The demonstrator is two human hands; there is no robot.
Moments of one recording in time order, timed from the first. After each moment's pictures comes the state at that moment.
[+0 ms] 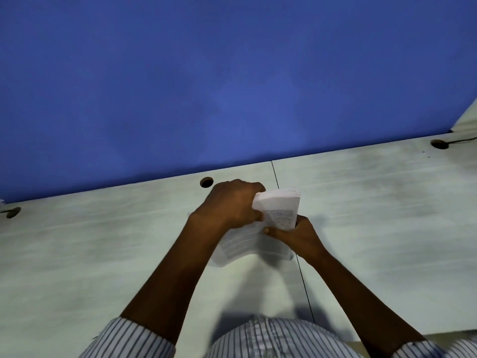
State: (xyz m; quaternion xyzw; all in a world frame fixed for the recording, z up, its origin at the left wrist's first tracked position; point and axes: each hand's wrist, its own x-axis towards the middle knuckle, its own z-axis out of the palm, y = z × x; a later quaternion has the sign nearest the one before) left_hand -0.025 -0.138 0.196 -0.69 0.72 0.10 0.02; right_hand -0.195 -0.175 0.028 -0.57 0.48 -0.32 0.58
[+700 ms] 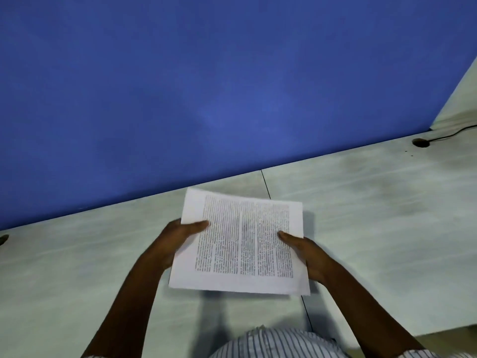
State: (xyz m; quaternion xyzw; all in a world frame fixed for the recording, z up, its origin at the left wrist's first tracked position) left_hand 0.060 -0.103 0.136 -0.73 0.30 0.50 -0.35; right_hand -0.233 -0.174 0.007 -0.27 0.40 -0.25 0.84
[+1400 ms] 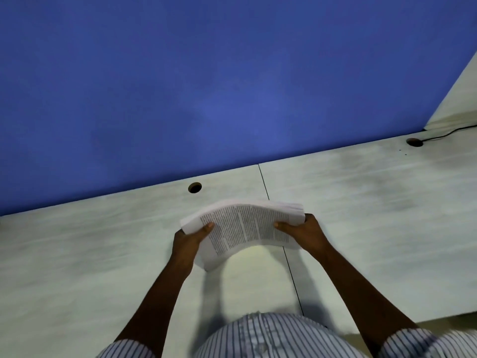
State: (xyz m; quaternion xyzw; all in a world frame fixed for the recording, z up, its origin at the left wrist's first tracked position) left_hand 0.032 -0.090 0.066 -0.73 0.19 0.42 -0.51; right_hand -0.239 -0.192 0.025 -0.52 0.54 -0.35 0.57
